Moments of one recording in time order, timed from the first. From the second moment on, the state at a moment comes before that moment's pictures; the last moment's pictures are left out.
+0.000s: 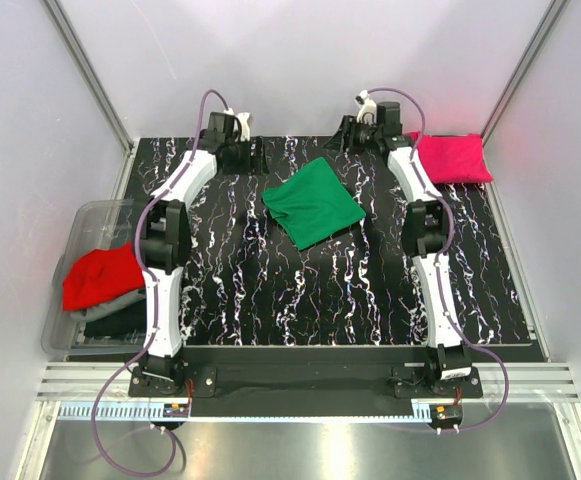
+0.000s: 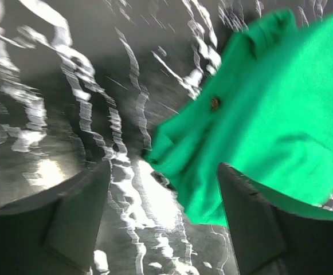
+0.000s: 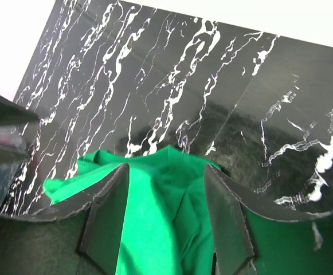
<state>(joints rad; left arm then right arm) -0.21 2.27 1.98 -0.53 0.32 -0.19 0.15 2.79 2.67 -0.35 -0.73 0.31</state>
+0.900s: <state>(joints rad) -0.29 2.31 1.89 -0.54 0.71 -0.22 0.13 2.49 2.07 -0.46 -0.99 0.27</state>
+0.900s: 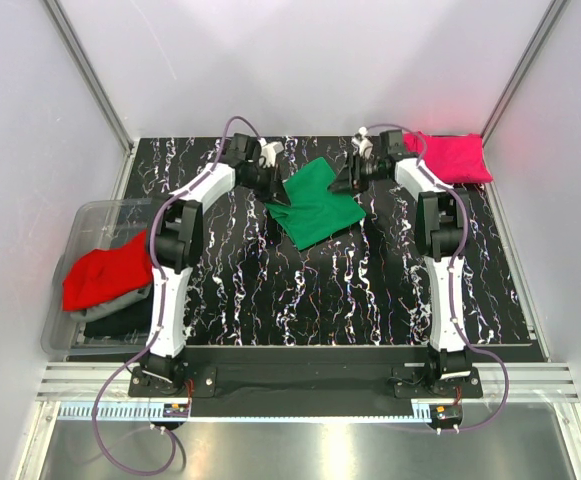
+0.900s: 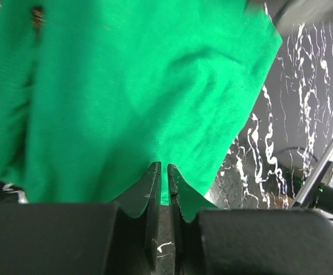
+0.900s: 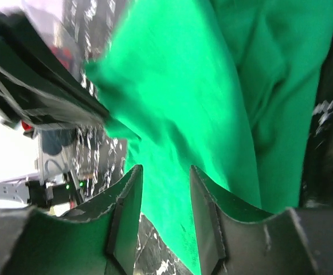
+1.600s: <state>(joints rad) -0.24 2.47 2.16 -0.56 0.44 -0.10 0.17 2.49 1.96 -0.48 -0.97 0.24</state>
